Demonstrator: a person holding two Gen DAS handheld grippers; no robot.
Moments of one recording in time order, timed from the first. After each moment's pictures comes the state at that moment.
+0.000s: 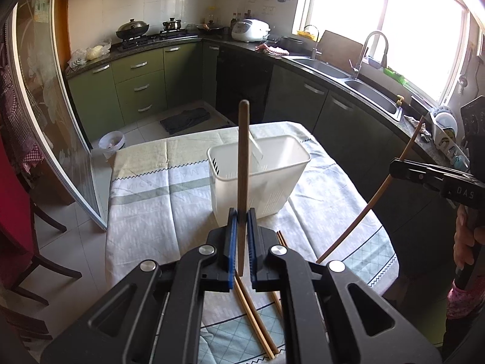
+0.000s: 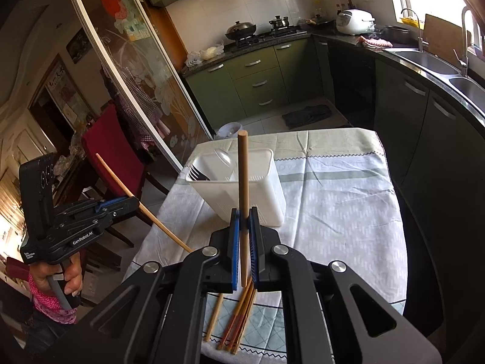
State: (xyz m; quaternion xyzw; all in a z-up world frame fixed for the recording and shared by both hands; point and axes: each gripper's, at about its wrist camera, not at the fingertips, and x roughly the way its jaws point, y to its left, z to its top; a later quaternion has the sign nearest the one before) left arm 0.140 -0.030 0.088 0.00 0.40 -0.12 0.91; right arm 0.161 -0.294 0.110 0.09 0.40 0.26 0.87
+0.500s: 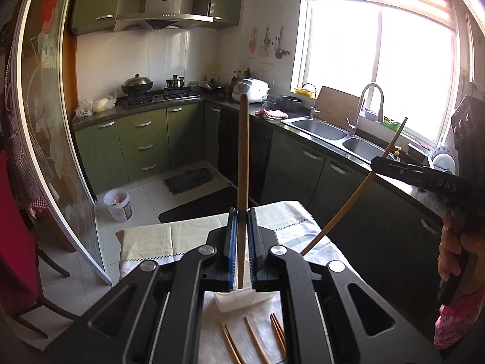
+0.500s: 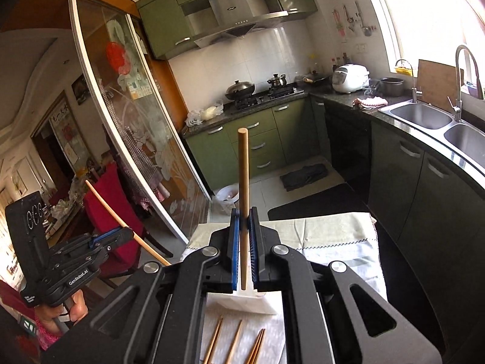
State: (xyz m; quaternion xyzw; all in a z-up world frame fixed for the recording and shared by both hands) left arm 0.185 -0.047 0.184 0.00 0.27 -0.10 0.96; right arm 0.227 -0.293 0.219 0.11 0.28 0.23 0.92
